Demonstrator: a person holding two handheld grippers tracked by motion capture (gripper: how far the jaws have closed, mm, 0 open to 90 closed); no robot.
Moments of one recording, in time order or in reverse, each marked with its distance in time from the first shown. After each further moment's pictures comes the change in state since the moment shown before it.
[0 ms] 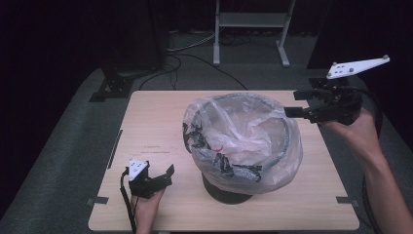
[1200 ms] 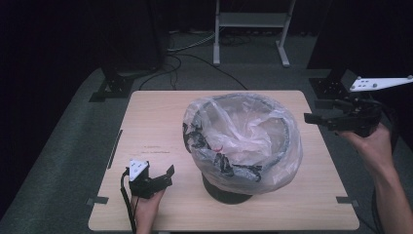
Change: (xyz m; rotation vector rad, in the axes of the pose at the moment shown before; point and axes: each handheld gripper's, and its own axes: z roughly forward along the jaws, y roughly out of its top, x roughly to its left) left arm -0.001 -0.001 0.000 0.003 0.003 0.005; right arm -0.028 -0.053 -0.023 -0.051 -0.097 0.106
